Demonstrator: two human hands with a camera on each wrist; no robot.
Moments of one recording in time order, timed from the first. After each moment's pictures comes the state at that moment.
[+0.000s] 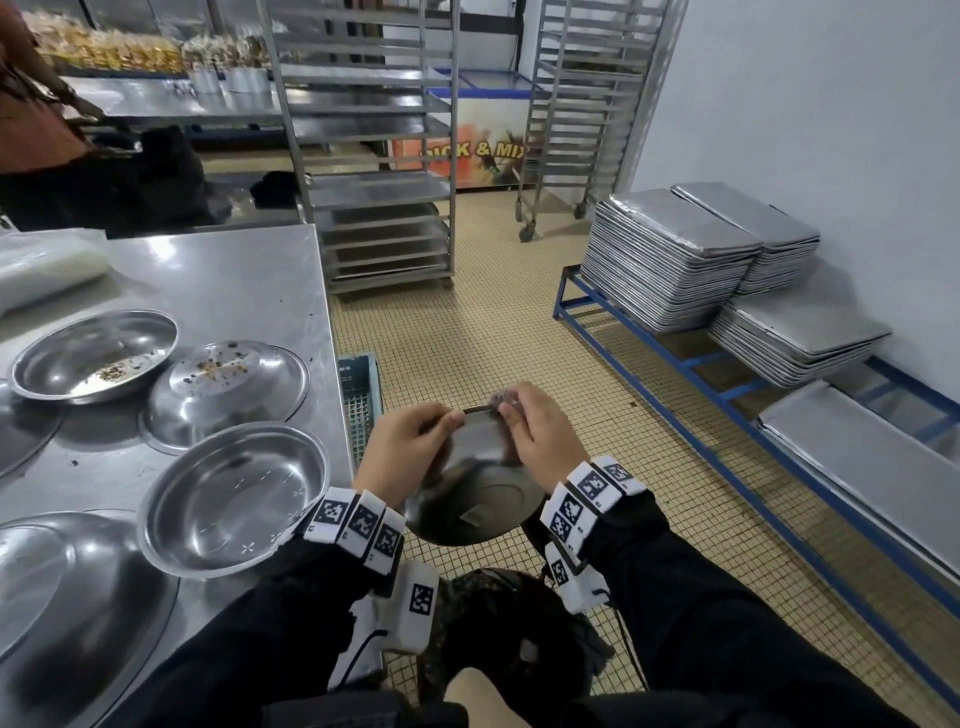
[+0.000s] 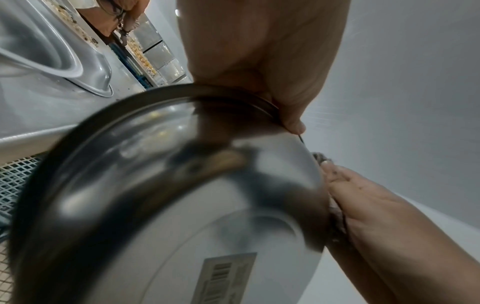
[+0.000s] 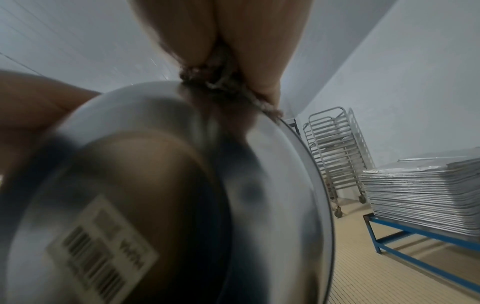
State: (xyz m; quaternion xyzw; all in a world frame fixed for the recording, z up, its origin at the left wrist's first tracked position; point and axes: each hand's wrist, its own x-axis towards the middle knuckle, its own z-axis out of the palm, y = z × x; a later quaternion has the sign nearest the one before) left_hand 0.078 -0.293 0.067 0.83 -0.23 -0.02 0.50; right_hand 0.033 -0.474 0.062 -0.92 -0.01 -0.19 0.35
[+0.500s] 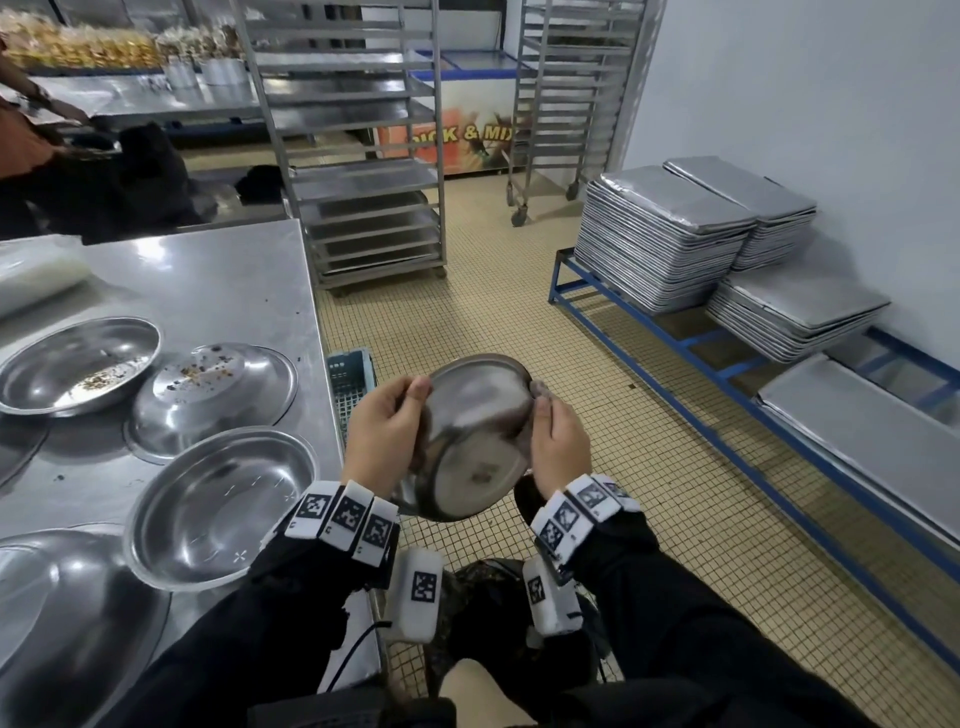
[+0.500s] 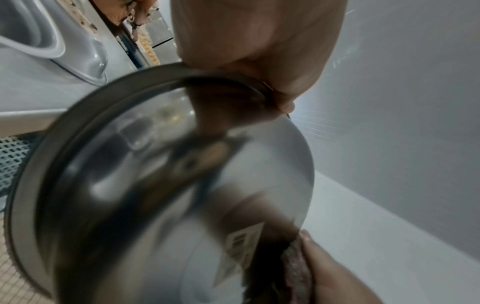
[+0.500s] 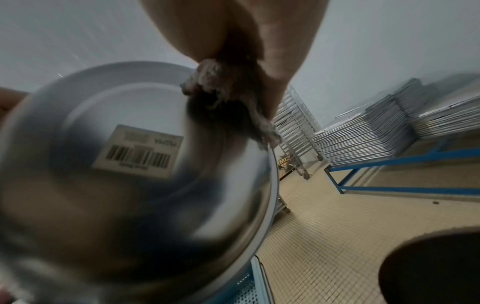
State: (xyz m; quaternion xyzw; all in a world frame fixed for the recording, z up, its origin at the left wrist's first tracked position) left_hand 0.079 -0.302 0.080 0.74 -0.12 -0.05 0.66; right_hand 0.021 -0.474 0.038 -0.83 0.21 -0.23 0.47
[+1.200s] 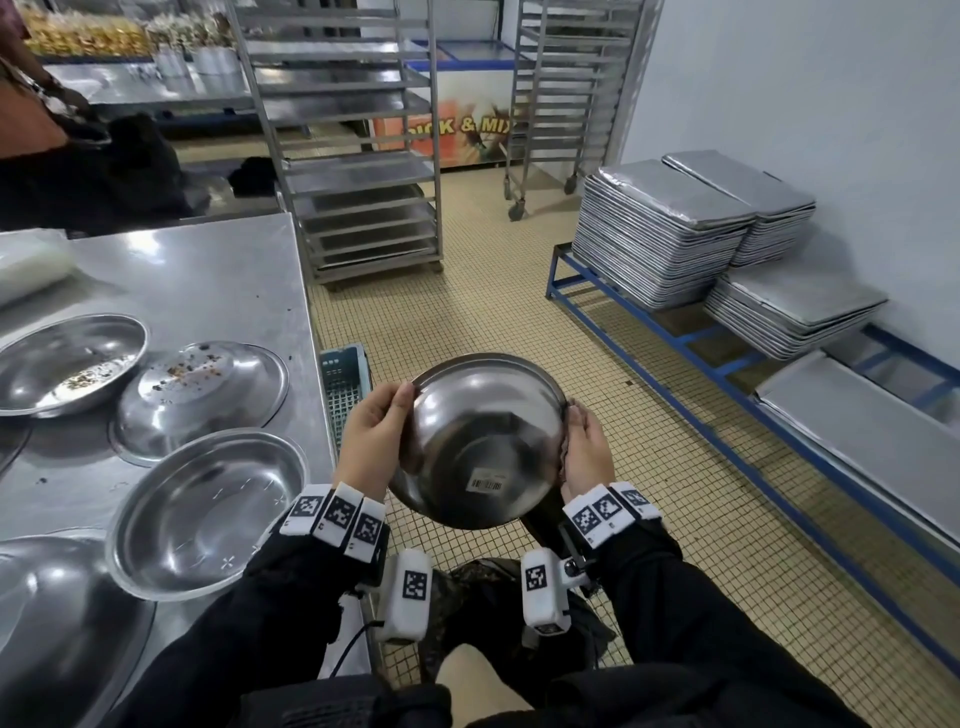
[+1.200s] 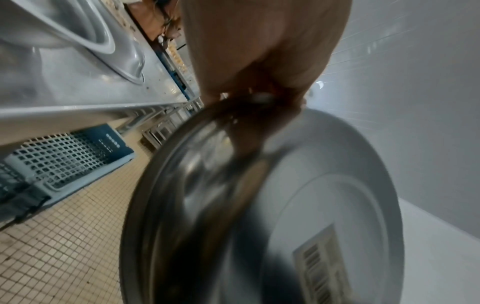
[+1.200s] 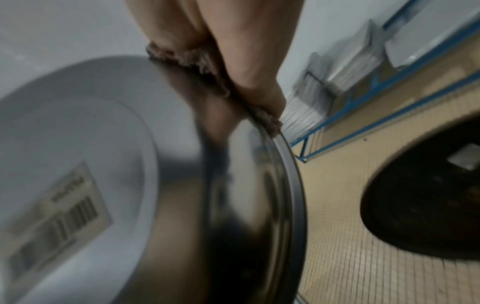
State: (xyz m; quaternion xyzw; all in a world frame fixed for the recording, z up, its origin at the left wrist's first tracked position) left_hand 0.093 -0.306 0.059 0.73 -0.09 -0.05 0.68; right_hand 0.018 -0.508 0.021 -0.65 0.31 -0.18 0.66
